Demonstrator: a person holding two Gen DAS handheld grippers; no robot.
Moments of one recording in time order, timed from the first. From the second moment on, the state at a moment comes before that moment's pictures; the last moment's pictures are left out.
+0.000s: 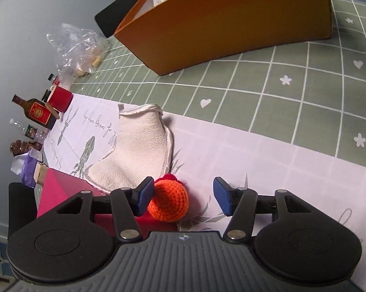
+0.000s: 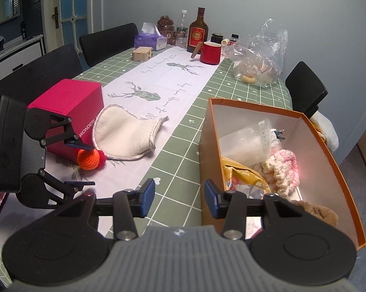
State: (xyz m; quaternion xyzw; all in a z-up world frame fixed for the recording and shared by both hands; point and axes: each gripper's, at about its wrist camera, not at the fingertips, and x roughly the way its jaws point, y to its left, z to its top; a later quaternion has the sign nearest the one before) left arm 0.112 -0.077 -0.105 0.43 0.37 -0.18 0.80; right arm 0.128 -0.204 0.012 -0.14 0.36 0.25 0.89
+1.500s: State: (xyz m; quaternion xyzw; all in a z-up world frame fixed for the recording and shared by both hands) left arm 0.082 0.000 -0.098 0.14 0.41 -0.16 0.89; right arm 0.237 -0.097 -0.069 -0.02 0.42 0.24 0.88
